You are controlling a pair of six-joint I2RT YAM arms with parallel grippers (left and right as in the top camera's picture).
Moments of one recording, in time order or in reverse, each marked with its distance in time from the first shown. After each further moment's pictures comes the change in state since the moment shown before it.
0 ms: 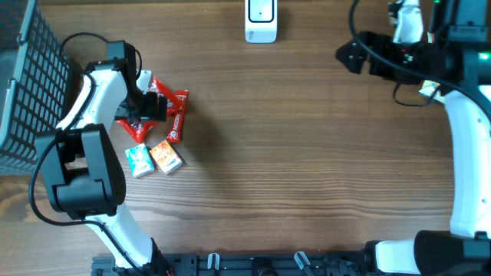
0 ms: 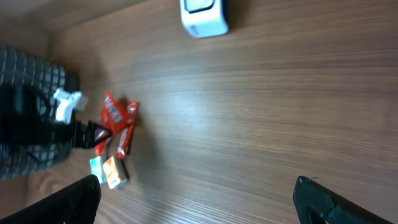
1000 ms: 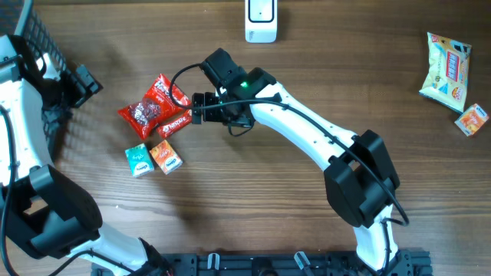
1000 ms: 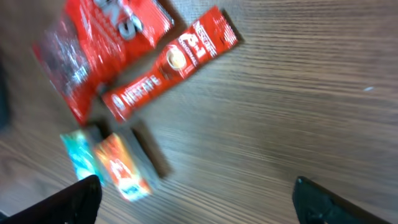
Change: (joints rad) left arm 0.378 -0.167 0.174 -0.156 0.229 -0.356; right arm 0.749 0.515 -0.006 0.357 0.279 0.602
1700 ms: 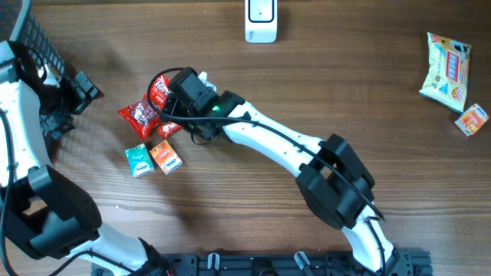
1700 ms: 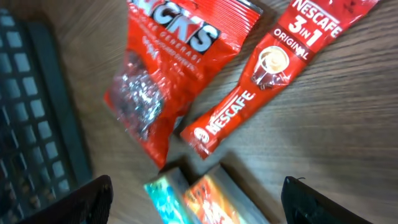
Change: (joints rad) left arm 0.011 0.000 0.000 -0.096 0.000 -0.062; right arm 0.133 0.103 0.000 0.320 0.072 0.449
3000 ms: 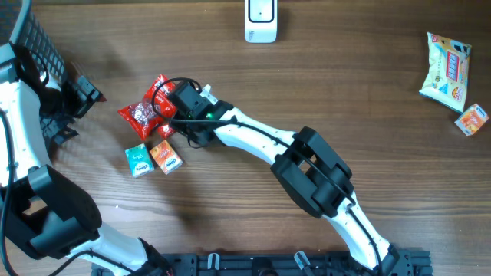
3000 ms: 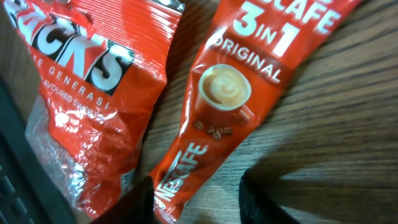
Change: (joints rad) left arm 0.000 0.000 0.000 -0.054 0.000 -0.052; right arm 0.000 0.148 0.002 0.100 0.028 0.148
